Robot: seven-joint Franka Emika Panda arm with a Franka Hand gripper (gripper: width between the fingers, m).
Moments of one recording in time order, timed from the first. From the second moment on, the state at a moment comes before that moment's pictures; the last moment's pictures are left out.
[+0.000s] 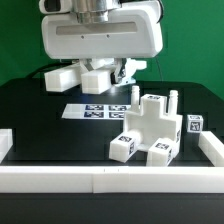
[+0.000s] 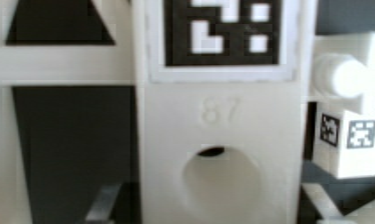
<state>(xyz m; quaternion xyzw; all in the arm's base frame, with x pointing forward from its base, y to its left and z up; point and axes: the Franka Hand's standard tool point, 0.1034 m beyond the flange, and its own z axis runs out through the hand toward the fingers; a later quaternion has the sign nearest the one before) 0.513 -0.035 0.119 -0.97 0.25 0.04 0.06</state>
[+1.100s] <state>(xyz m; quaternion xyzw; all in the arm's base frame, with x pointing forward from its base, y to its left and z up) 0.546 0.053 0.121 -0.95 0.30 0.04 0.05</state>
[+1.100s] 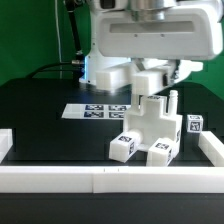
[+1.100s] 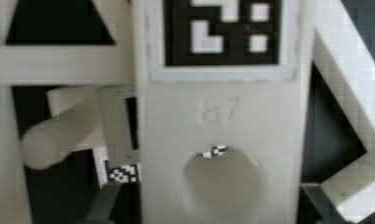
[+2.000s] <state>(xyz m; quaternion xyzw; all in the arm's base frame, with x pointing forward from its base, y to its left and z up) 0.556 0.065 0.120 -0.97 0.25 0.04 0.05</state>
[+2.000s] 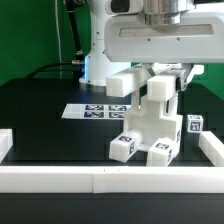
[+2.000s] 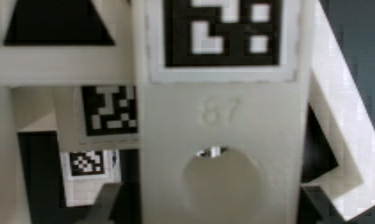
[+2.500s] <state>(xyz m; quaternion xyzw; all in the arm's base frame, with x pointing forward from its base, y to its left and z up) 0.557 0.065 0.120 -0.97 0.25 0.04 0.05</state>
